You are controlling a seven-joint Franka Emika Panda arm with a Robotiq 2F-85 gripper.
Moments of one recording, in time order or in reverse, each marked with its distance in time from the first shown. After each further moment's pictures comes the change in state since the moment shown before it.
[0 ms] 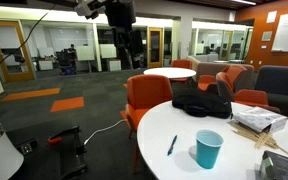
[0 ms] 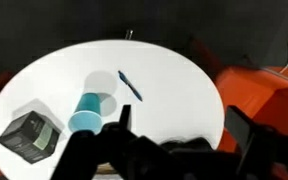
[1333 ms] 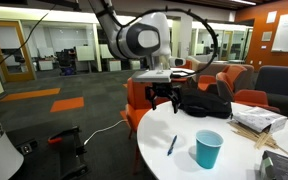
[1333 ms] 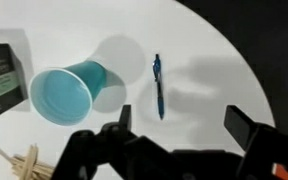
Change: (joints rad) arm -0.042 0.877 0.136 0.381 -0.260 0.396 -0.176
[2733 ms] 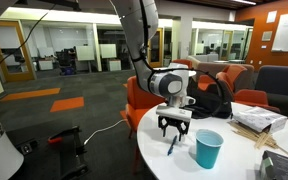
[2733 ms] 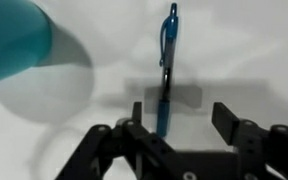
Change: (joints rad) arm -0.125 0.586 0.157 0.538 -0.014 -0.123 -0.150
